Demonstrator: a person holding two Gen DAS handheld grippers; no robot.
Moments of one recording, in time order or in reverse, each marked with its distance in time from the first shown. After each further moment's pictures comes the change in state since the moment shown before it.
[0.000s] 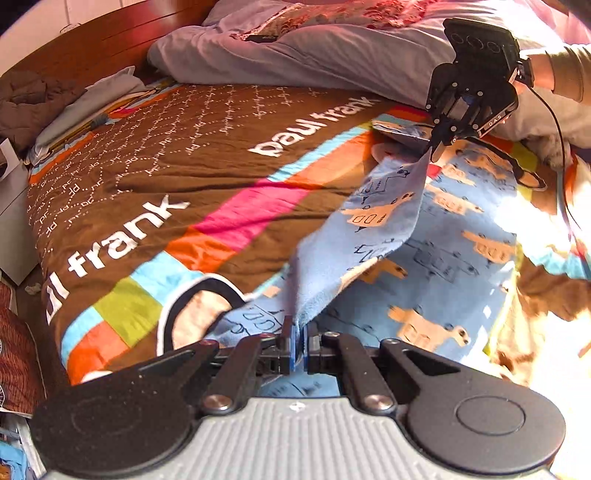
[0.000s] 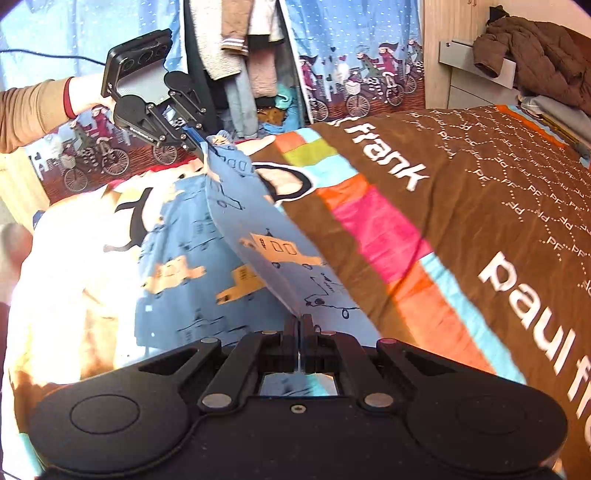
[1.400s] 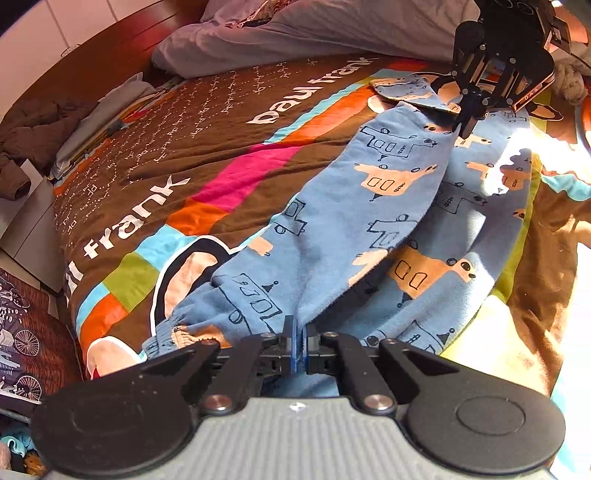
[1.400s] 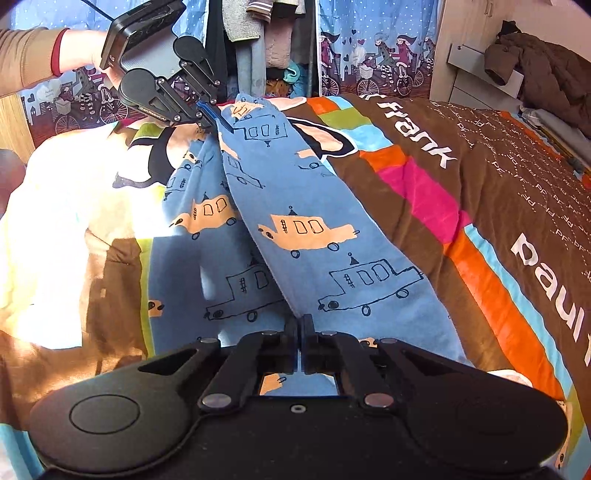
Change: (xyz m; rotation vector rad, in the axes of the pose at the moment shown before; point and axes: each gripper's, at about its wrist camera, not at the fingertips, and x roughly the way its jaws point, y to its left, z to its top) left arm 0.014 -0.054 -0.035 0.100 0.051 0.161; right arm 0.024 0.081 -0.034 -0.092 0.035 -0.122
